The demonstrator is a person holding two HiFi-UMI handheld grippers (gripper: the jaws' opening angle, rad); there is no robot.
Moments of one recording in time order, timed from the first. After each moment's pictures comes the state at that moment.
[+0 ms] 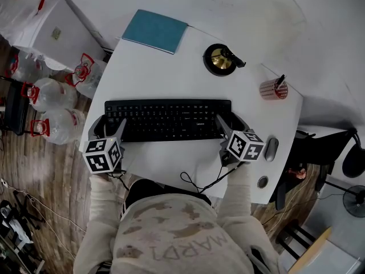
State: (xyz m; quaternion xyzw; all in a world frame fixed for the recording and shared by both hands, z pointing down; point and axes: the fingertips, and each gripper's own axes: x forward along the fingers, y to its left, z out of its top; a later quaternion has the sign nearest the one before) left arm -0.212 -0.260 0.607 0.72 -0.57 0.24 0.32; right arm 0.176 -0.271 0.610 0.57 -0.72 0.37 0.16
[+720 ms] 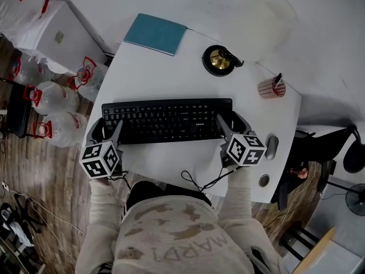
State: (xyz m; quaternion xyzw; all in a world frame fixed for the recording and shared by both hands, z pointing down) left arm -0.226 -0.254 0.588 0.72 -0.59 0.19 0.31; right arm 0.166 -0.273 0.579 0.57 -0.75 0.31 0.15
